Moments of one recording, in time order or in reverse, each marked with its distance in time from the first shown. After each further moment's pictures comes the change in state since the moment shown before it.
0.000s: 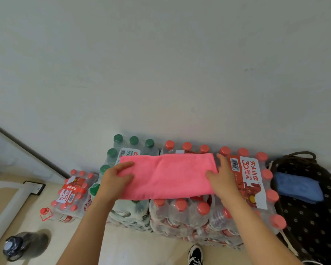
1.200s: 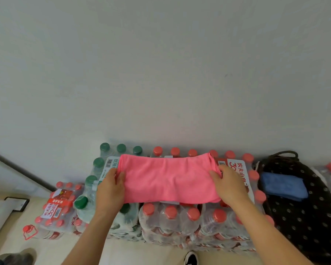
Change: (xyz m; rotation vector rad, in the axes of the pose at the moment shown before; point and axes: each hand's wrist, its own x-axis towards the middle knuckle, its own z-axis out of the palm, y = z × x) left_hand 0.002 0.003 0.034 0.232 0.218 0.137; right_hand 0.005 0.018 -0.042 -0.421 0.103 -0.099
